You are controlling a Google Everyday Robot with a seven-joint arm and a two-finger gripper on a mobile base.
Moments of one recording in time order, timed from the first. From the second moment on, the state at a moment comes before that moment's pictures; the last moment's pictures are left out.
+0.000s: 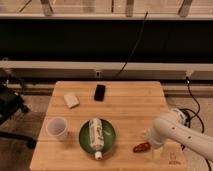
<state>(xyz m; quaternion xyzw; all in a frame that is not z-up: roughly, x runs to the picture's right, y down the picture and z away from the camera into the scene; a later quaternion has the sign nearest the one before) 0.228 0.309 0.755 -0.33 -0.12 -0.14 0.93</state>
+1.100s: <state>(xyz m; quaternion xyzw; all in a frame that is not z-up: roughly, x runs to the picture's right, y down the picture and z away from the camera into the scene) 0.230 0.318 0.757 -0.34 -0.12 -0.14 0.92</state>
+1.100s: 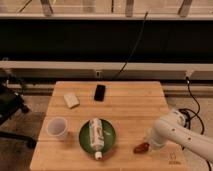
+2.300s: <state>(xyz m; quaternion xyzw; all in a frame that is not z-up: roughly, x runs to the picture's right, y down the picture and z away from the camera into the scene) 0.233 0.292 0.779 -0.34 -0.12 -0.16 0.92</state>
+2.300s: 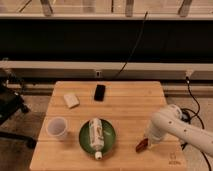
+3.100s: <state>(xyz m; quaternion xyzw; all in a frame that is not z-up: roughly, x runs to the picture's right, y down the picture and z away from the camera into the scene) 0.218 0.278 0.790 -0.35 -0.12 -0.20 0.91</state>
